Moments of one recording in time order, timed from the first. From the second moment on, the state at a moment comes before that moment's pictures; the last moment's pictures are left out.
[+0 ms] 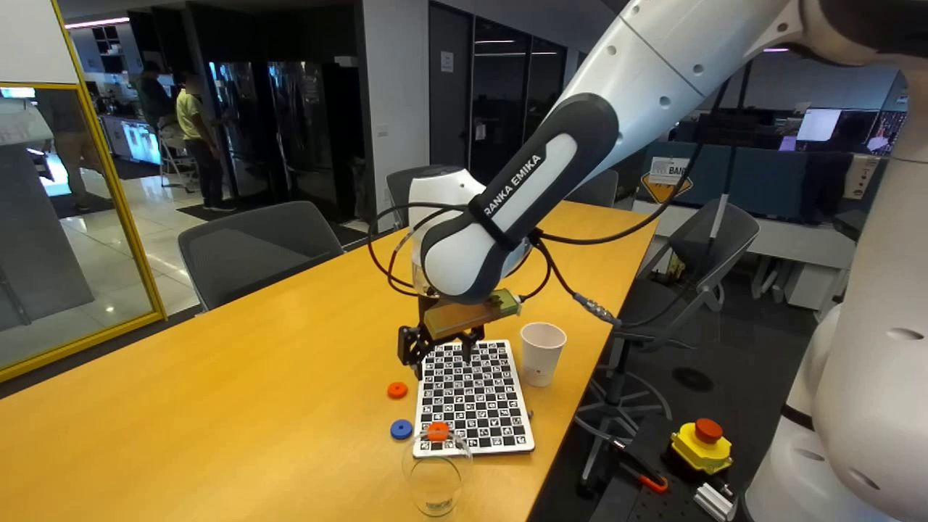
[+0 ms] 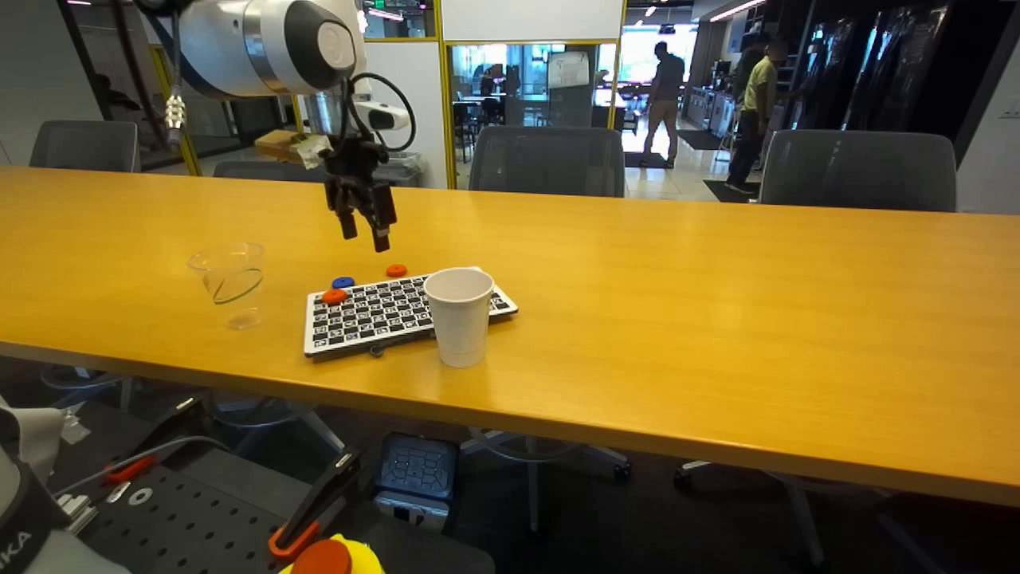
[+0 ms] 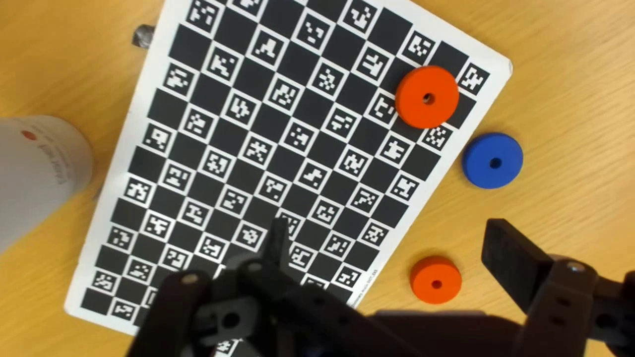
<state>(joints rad) 0.05 0.09 0.11 -2.40 -0.10 2.49 0.56</state>
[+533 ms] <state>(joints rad) 0.08 0.33 0.08 -2.20 -0.10 2.50 0.41</state>
